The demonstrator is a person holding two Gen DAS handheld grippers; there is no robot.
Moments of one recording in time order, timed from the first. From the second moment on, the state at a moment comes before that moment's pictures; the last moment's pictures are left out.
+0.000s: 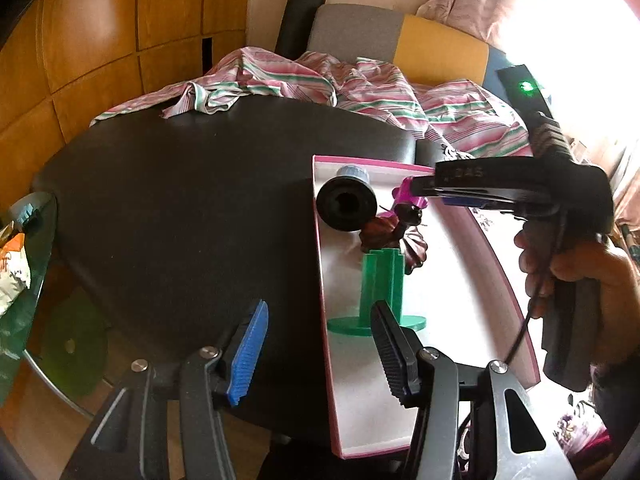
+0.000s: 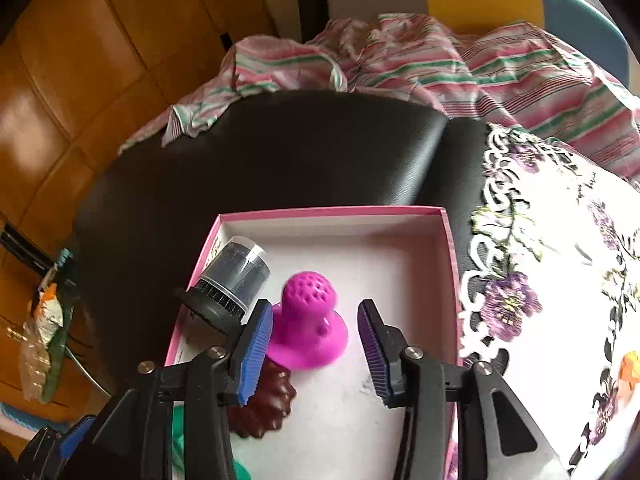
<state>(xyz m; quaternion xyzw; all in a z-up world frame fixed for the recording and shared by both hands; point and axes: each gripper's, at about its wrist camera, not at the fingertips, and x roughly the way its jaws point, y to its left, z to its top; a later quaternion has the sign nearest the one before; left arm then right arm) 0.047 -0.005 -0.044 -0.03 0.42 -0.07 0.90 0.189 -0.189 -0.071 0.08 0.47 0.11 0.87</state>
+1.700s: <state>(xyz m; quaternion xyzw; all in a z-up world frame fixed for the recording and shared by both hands) 0.041 -0.180 -0.013 0.11 0.39 -0.24 0.88 -0.019 -0.530 -0.038 0.28 0.33 -0.26 0.87</state>
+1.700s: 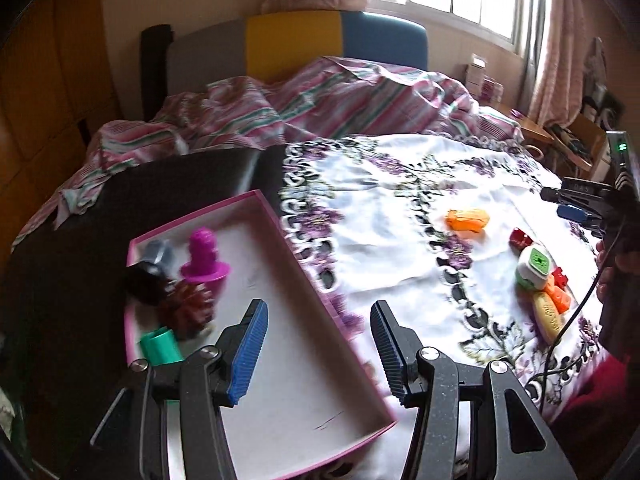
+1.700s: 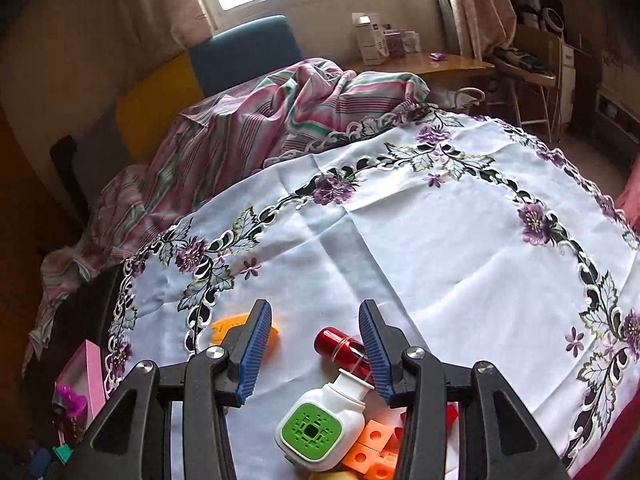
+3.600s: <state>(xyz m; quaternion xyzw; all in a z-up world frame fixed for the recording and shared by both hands) 0.068 -0.358 -0.069 0.15 0.44 -0.34 0.81 -0.027 -0.568 -0.076 0.41 0.36 -0.24 0.80</state>
